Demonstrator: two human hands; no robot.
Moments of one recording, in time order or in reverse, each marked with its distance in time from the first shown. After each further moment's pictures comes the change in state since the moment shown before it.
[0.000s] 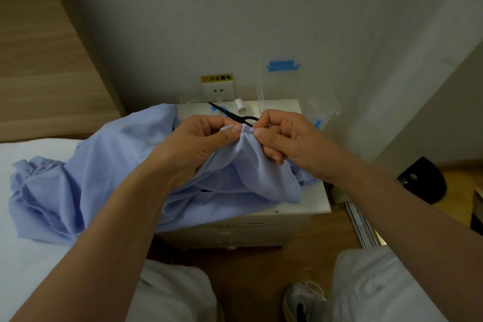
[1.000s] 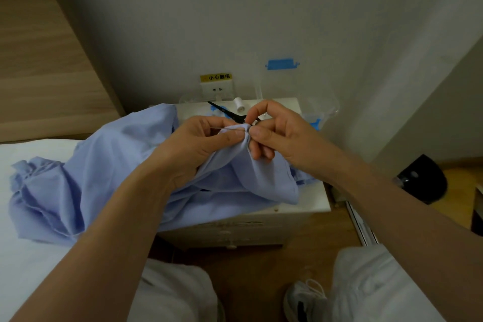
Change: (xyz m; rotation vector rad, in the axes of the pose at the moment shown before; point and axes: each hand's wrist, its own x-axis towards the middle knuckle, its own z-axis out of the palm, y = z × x) left_hand 0.007 -0.009 -0.003 0.085 0.009 -0.028; right_hand 0.004 -0.002 0.004 -0.045 0.012 -0.045
